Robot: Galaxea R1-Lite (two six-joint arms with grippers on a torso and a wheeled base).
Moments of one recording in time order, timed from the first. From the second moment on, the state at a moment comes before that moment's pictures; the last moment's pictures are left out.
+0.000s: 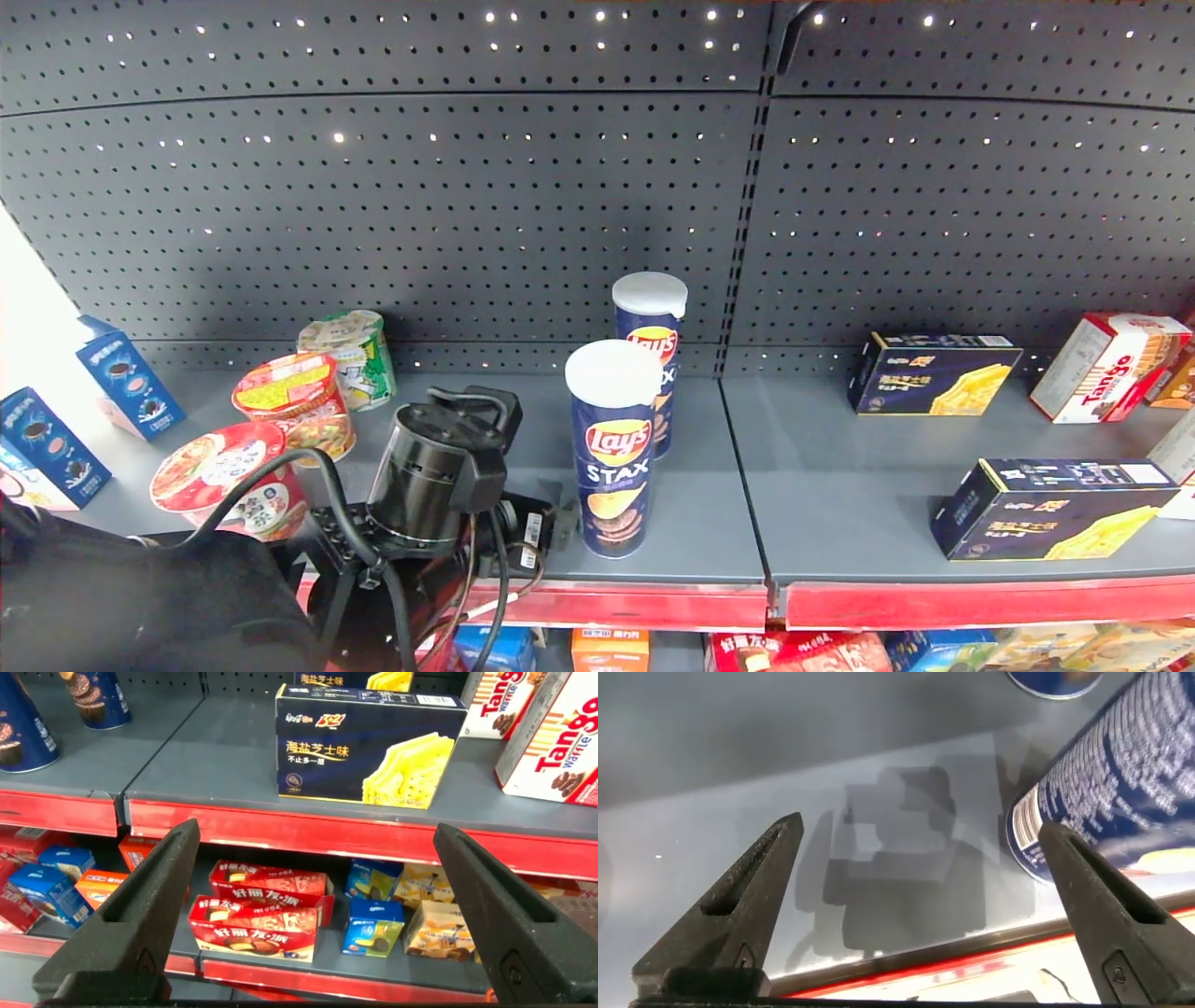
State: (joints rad) left arm -0.70 1.77 -0.67 -0.53 0.43 -0.23; right arm 0.00 0.01 -0.02 -0.02 0.09 -0.04
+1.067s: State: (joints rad) left arm -0.69 1.79 -0.67 -0.53 0.42 -0.23; right arm 0.00 0.01 -0.02 -0.02 0.09 -0.03
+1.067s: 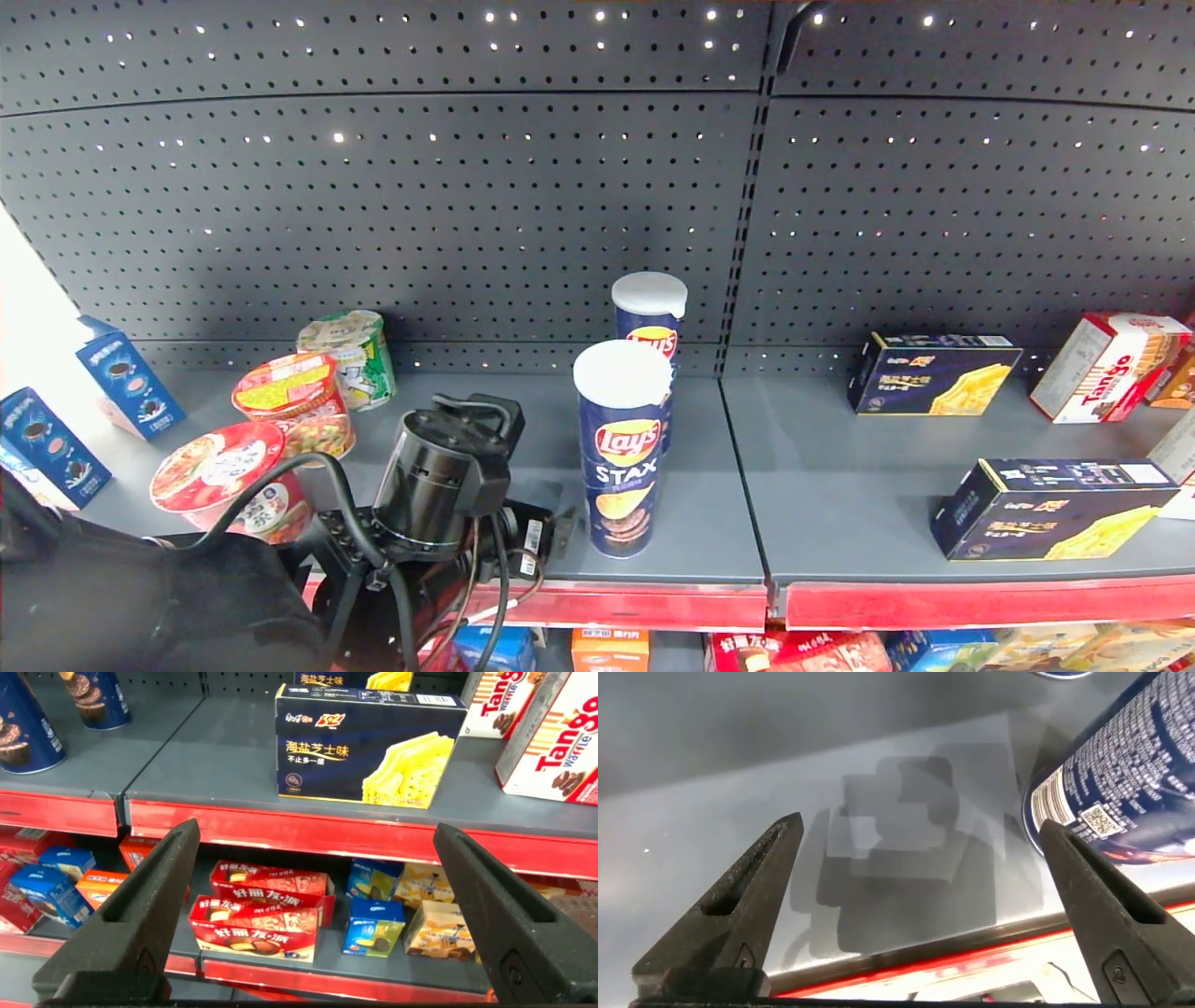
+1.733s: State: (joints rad) left arm -0.71 1.82 -0.72 -0.53 0.41 -0.23; right arm 0.00 0.01 -0.02 -0.02 0.09 -0.03
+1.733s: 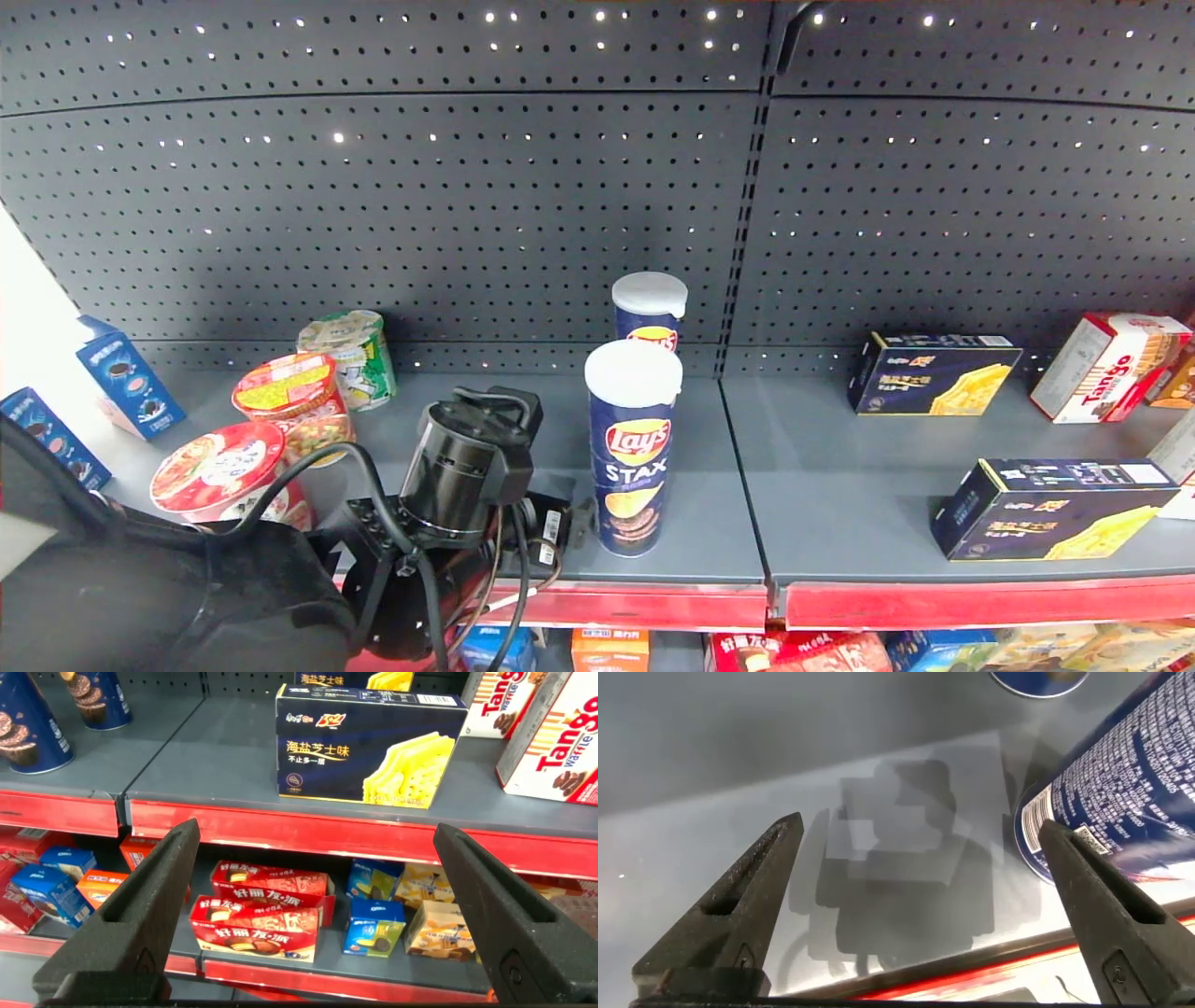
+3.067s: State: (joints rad) left arm -0.74 1.86 -0.74 -0.53 0.41 -0.22; right arm 0.00 0.01 -0.02 -0.02 0.09 -0.03
